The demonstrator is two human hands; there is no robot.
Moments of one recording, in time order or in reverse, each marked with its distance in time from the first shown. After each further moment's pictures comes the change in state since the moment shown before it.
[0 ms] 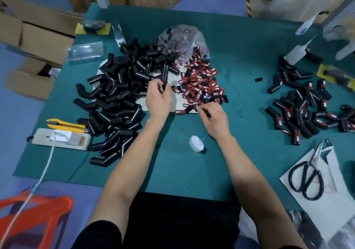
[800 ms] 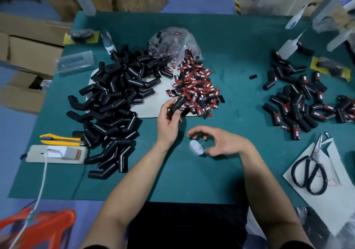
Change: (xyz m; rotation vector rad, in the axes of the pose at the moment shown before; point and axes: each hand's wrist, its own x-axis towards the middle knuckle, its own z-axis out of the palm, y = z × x) left_hand -0.066 0.005 0.001 -0.579 -0.350 -0.192; right_hand -0.018 -0.020 -0.064 0.460 -0.961 0.180
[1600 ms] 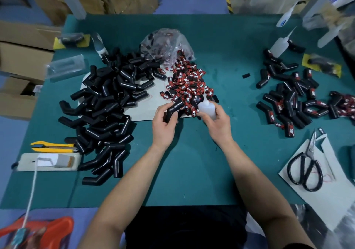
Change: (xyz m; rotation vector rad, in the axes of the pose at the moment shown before) left_hand -0.002 0.008 0.003 0.130 0.006 0.037; right_hand 0.039 0.028 0.008 0.162 1.062 0.033
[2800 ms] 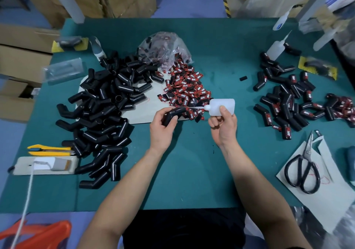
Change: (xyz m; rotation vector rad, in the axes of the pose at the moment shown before) left_hand -0.003 -0.004 0.001 -0.082 -0.027 -0.055; right_hand 0.010 -0.008 -0.009 0.992 0.159 0.265
